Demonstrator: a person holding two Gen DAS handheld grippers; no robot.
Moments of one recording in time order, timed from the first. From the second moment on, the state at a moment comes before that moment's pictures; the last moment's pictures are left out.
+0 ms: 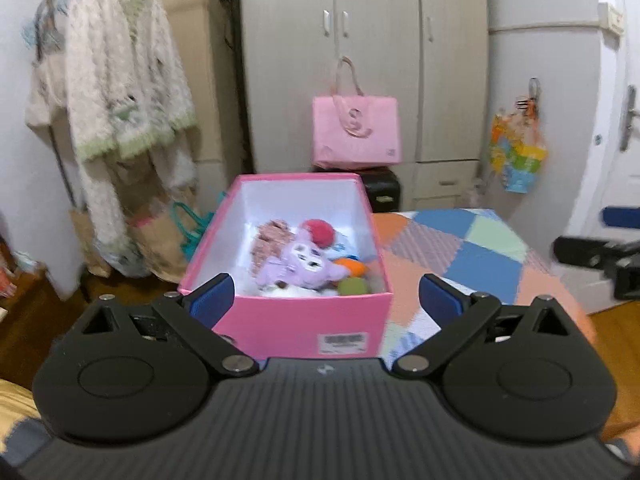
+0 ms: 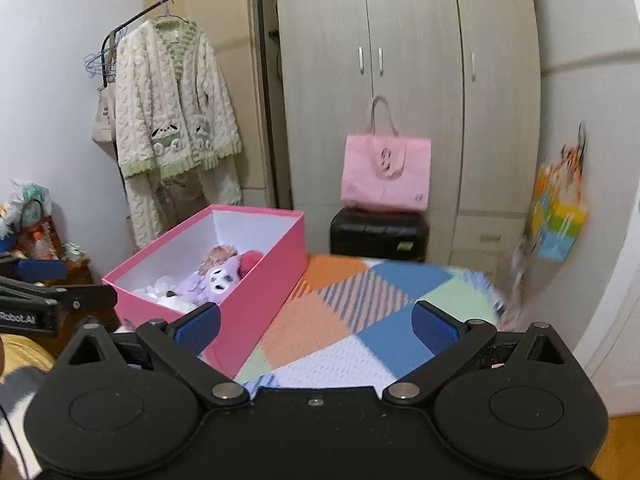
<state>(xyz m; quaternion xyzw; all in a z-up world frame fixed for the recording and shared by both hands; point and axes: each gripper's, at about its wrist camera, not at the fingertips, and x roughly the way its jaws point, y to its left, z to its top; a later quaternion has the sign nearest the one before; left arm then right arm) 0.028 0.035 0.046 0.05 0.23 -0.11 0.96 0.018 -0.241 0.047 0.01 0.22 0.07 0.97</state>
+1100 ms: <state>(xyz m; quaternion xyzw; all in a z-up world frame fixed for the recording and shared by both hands) 0.018 0.024 0.019 0.05 0.22 -0.06 0.97 -0.016 -0.236 0.024 0.00 0.22 -0.04 0.98</state>
